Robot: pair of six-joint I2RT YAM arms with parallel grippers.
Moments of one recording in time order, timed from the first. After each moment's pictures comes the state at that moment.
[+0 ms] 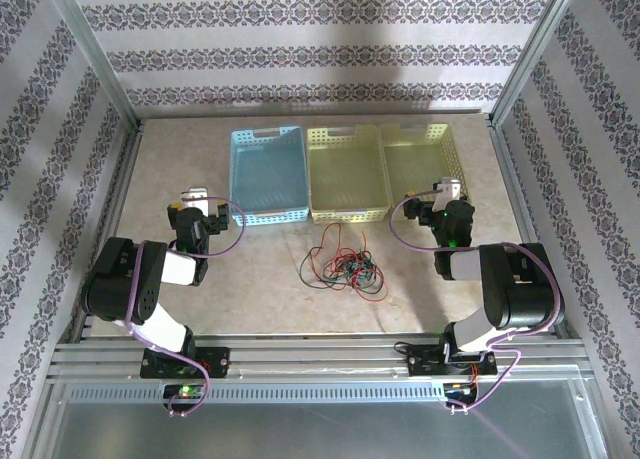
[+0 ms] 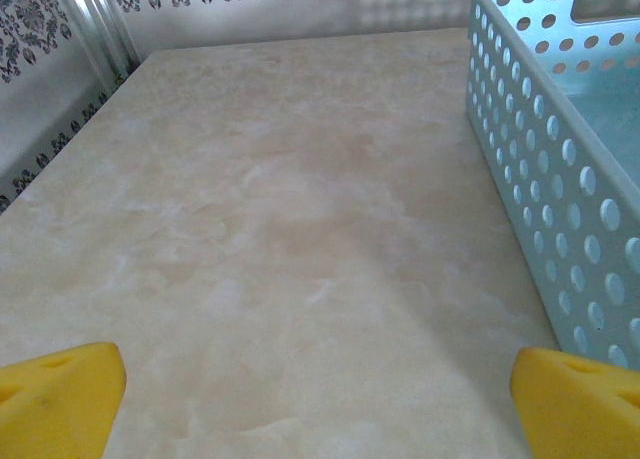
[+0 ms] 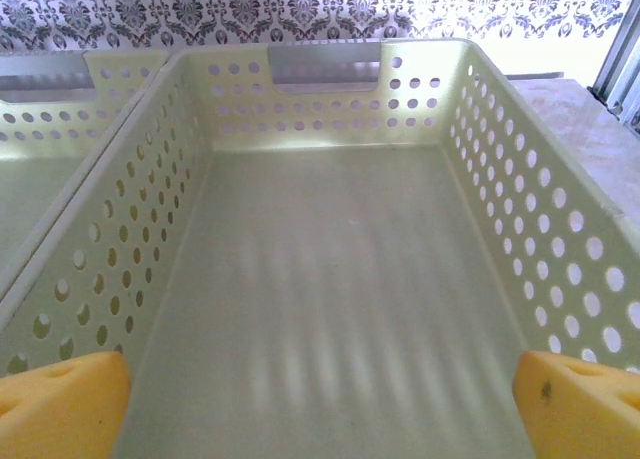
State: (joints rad) left arm -0.05 1.60 0.35 0.90 -0.28 0.02; right arm -0.01 1.53 0.36 0.88 -0.04 0.04
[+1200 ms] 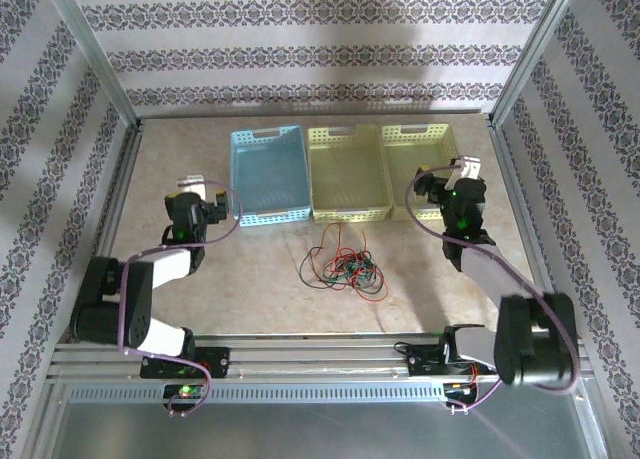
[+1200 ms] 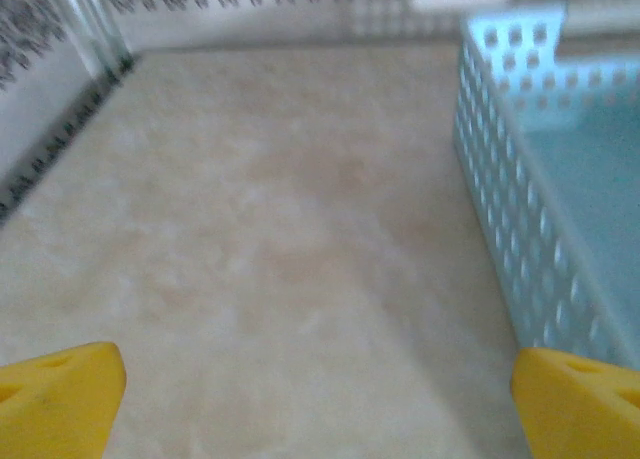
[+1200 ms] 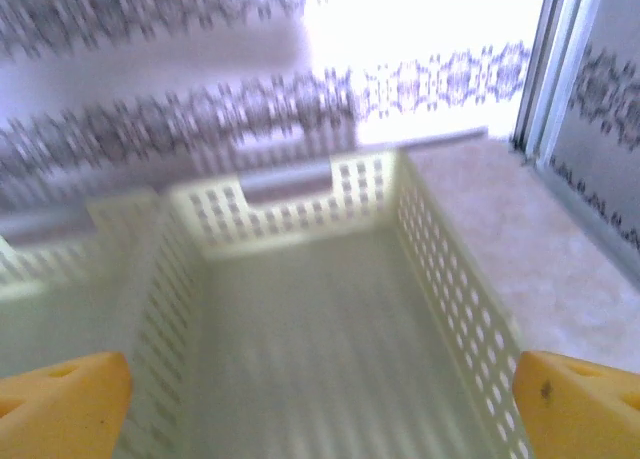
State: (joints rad) left arm -0.05 1.41 0.51 0.52 -0.29 -0.04; right arm 0.06 1.19 0.56 0.40 0.13 0.20
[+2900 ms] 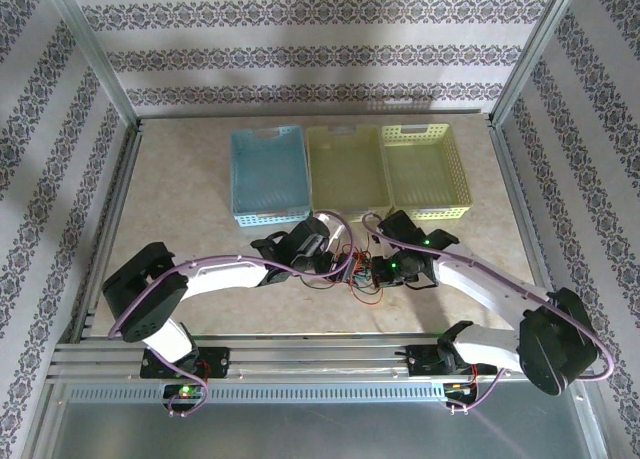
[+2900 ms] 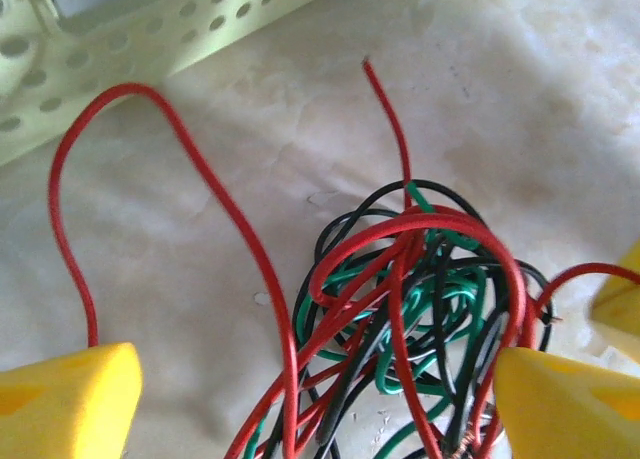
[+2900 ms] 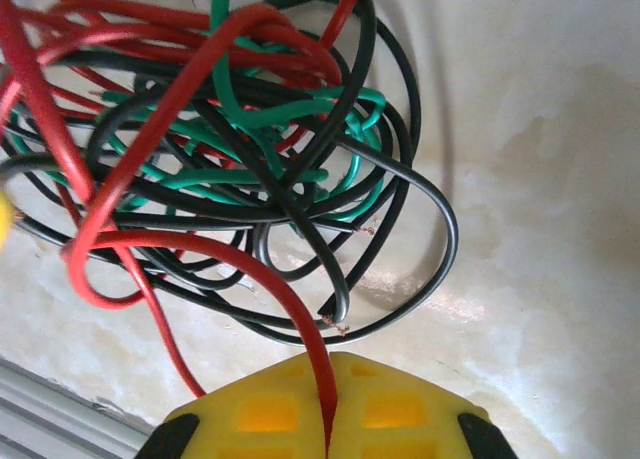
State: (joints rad) left arm -0.90 1.61 0.87 -0.01 0.00 -0.37; right arm 0.57 1.19 0.70 -0.77 -0.23 0.45
